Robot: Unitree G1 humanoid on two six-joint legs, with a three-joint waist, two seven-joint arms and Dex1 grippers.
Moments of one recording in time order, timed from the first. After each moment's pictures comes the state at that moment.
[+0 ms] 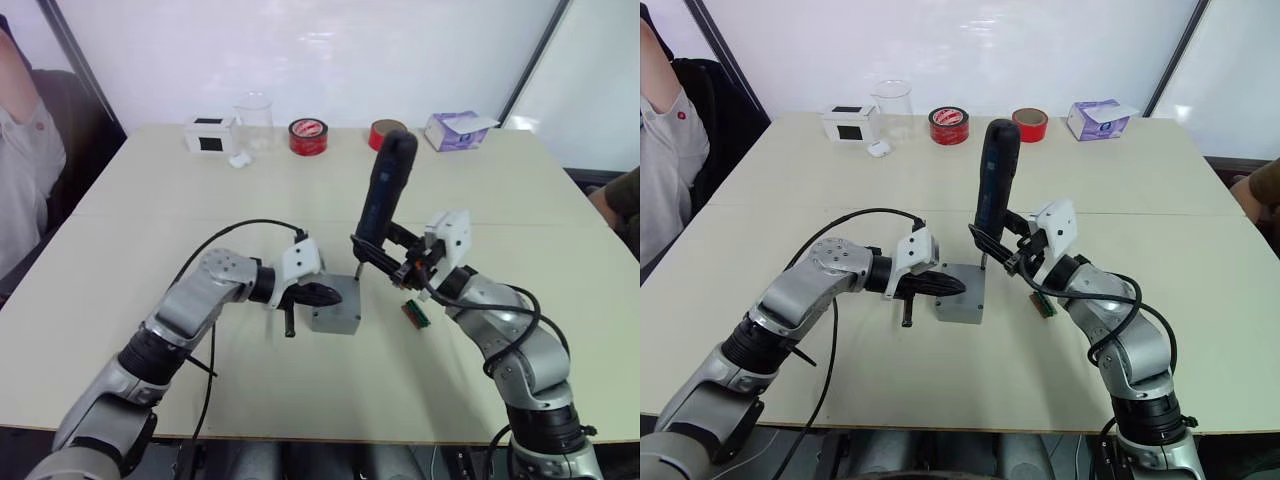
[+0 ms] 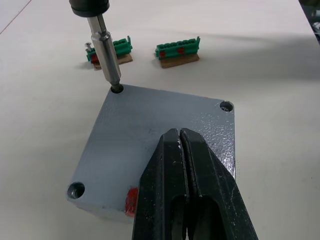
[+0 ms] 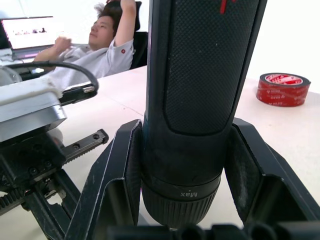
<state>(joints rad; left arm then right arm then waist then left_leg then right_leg) -0.58 0.54 -0.40 -0.13 -0.27 0.58 -1.06 -0.23 -0.39 0.02 -0.42 0.47 0.47 0.53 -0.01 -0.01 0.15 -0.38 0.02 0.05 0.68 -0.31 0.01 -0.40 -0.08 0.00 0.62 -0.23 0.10</state>
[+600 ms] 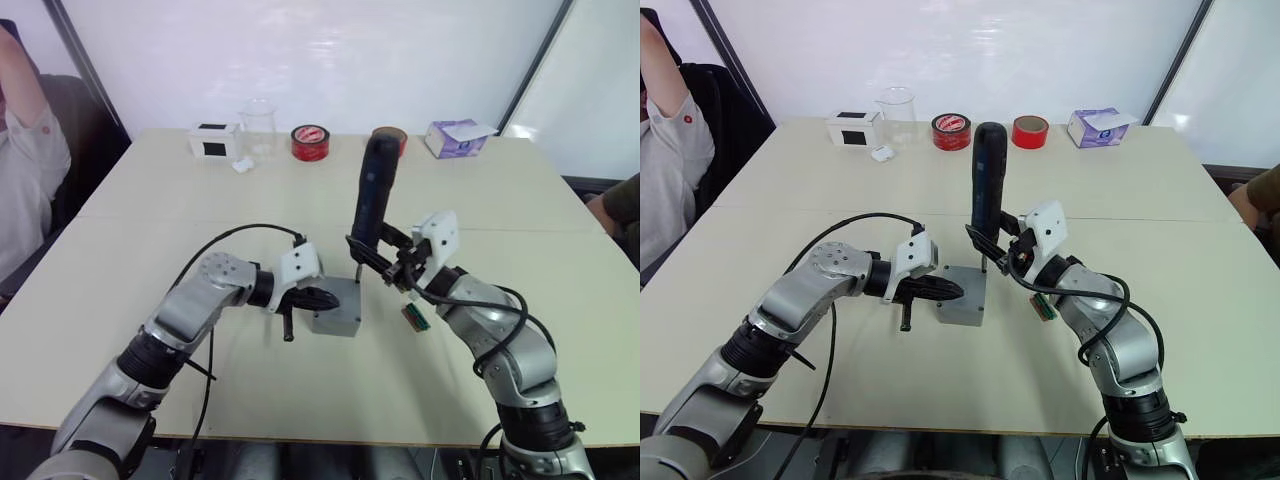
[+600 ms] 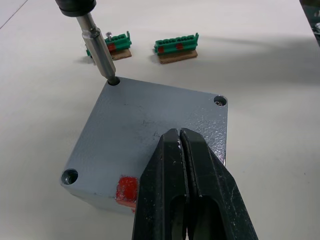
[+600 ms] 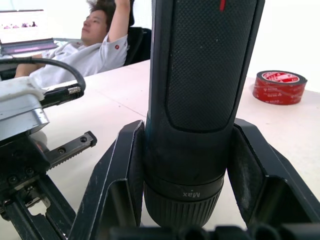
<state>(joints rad) -0.57 0.54 -0.40 -0.14 -0.26 0.60 -1.06 -0.24 -0.35 0.04 -0.41 0.45 0.49 0.48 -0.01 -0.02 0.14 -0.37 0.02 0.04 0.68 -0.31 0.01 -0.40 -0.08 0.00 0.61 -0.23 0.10</state>
